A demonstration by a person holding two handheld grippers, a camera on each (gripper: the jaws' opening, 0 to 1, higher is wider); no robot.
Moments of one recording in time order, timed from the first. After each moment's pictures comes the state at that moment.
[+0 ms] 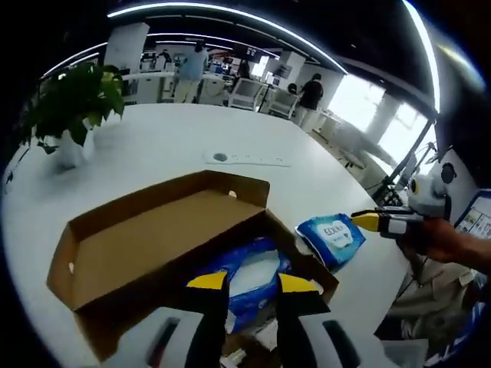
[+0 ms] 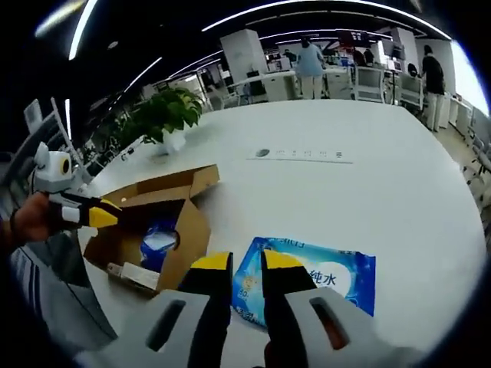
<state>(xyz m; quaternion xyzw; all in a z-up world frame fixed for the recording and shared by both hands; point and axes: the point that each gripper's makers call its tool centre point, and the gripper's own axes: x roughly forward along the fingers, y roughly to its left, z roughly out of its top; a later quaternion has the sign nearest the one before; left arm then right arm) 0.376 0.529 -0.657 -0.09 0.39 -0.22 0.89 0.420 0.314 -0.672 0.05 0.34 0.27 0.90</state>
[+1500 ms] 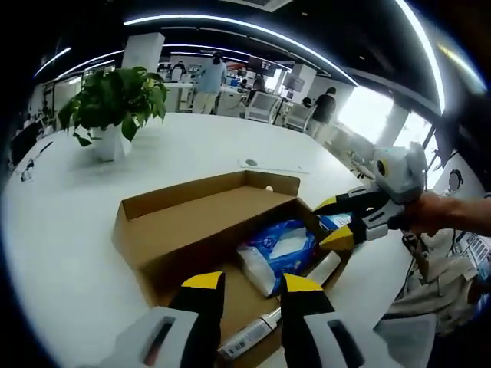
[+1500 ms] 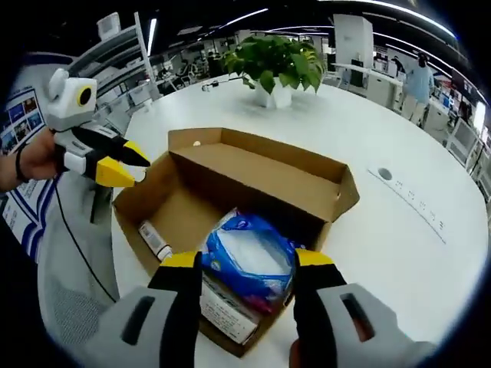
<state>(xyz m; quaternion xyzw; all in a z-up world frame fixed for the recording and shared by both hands) 0.326 0.594 -0.650 -0.08 0.37 -0.19 0.91 0.392 0.476 -0.690 -0.16 0.36 0.49 0.78</state>
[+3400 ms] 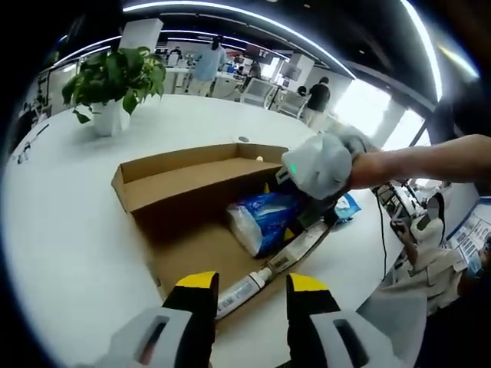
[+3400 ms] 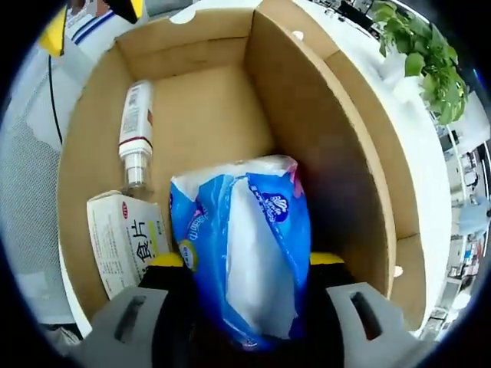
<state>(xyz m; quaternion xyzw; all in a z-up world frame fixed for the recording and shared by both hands) 0.275 0.597 -0.668 -0.10 0.40 -0.21 0.89 0.392 0.493 -0.787 -0.48 0.36 0.57 0.56</state>
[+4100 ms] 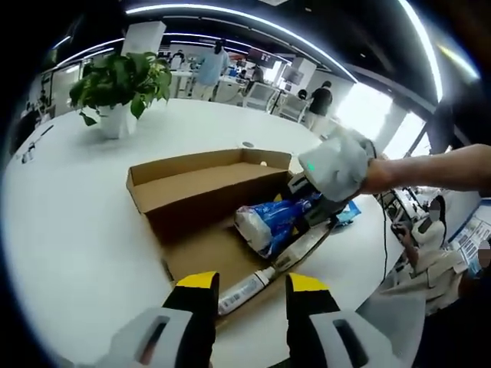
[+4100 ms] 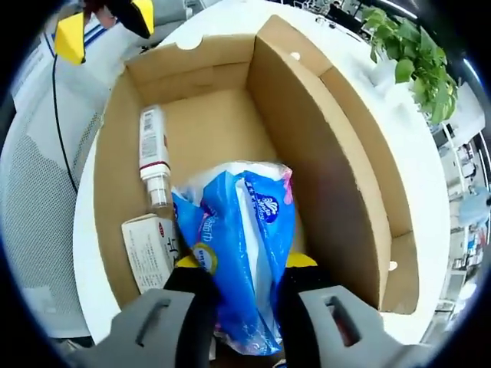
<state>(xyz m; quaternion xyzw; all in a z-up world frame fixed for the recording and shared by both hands) 0.268 0.610 -0.655 -0.11 0.39 -0.20 0.89 0.377 0.497 -0.759 -0.46 0.35 0.57 0.58</state>
